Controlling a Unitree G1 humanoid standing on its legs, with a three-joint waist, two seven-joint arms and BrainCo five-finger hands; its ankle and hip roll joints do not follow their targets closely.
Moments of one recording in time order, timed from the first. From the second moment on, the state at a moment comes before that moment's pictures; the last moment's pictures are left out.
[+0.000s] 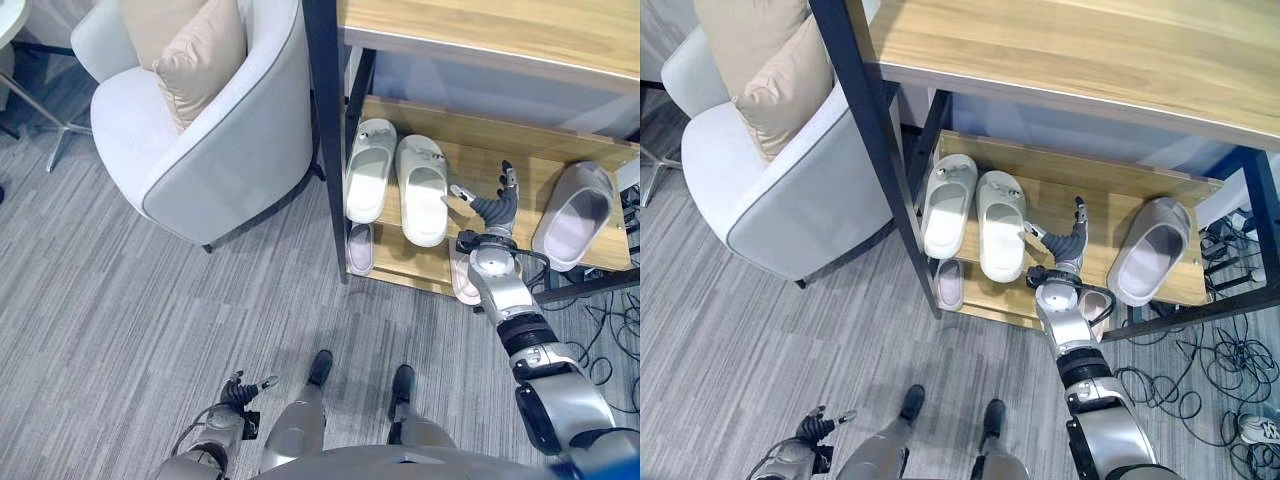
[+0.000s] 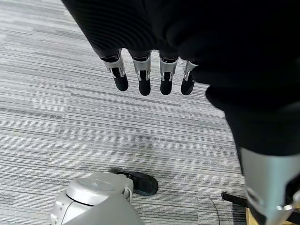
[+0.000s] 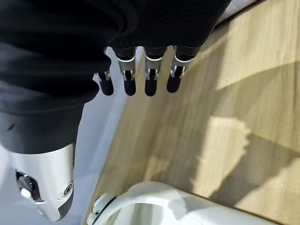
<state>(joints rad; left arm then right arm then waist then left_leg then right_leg) -0.10 0.23 -0.19 1.30 -0.21 -0.15 0.20 -0.45 -0.27 0.09 0.50 0.06 -0.13 -0.59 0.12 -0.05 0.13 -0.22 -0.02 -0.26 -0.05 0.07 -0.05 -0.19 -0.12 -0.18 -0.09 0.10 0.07</state>
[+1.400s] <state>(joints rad) -0.09 0.21 -0.19 1.30 -0.18 -0.14 0.20 -0.23 -0.20 0.33 0.47 0.10 -0.17 -0.33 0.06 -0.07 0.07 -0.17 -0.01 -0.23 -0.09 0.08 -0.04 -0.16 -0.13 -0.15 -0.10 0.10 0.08</state>
